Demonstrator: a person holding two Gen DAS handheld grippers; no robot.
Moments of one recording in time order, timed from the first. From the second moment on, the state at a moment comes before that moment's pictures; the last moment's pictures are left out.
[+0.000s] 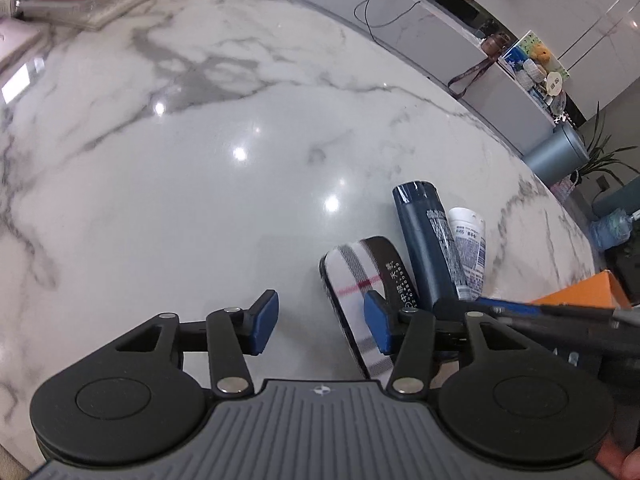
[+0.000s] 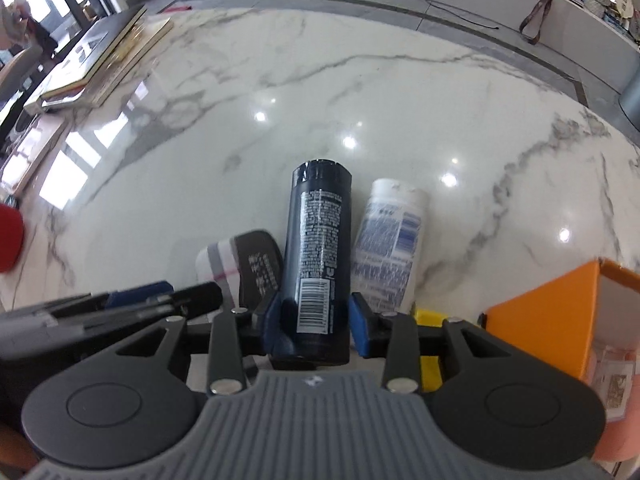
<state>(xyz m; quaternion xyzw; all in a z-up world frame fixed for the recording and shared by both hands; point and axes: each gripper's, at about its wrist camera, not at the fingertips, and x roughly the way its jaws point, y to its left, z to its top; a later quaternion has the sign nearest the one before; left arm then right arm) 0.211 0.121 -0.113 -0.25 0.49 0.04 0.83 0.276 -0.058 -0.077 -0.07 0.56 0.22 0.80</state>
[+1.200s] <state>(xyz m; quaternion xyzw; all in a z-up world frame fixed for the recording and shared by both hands) 0.208 0.066 -0.113 -0.02 0.53 0.00 0.85 0.209 -0.076 -0.096 -0.10 0.58 0.22 0.78</state>
